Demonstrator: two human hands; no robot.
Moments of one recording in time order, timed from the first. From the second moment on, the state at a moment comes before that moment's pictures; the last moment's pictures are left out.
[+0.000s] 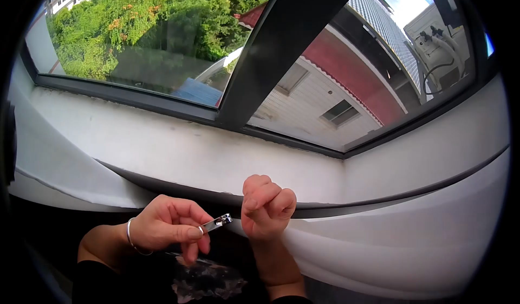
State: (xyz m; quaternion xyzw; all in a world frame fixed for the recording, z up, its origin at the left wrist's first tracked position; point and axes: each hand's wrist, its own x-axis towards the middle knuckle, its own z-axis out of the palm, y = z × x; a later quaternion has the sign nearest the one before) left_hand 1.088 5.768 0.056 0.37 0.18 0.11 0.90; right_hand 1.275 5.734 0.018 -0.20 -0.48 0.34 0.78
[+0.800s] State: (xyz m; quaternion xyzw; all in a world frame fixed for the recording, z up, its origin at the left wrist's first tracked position) left_hand 1.085 5.793 0.037 0.25 0.14 0.06 0.96; right_hand 1.261 5.744 0.015 -0.25 -0.51 0.31 0.76
